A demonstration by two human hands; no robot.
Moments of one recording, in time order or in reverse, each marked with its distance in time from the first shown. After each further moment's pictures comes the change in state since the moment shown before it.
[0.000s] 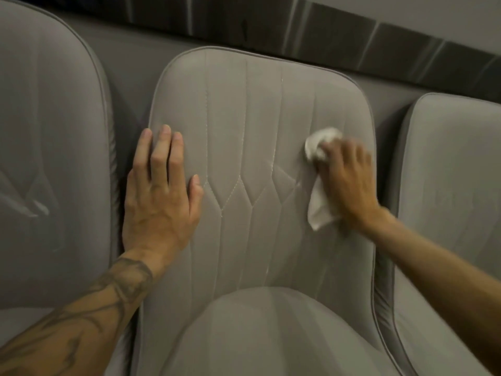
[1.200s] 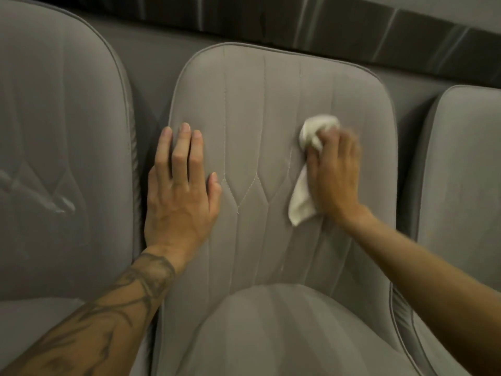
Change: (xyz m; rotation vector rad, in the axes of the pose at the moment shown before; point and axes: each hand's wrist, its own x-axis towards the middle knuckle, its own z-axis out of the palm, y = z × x) left_hand 0.000 0.002 0.000 0.028 -0.015 -0.011; right_hand 0.019 -0.052 0.029 0.160 0.146 0.211
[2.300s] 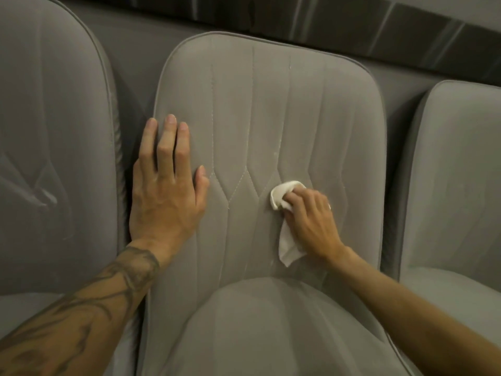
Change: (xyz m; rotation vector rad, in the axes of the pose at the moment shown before) left_hand 0.001 -0.001 0.002 -0.016 0.005 0.015; right_hand -0.095 0.000 -0.007 0.108 -0.230 -0.307
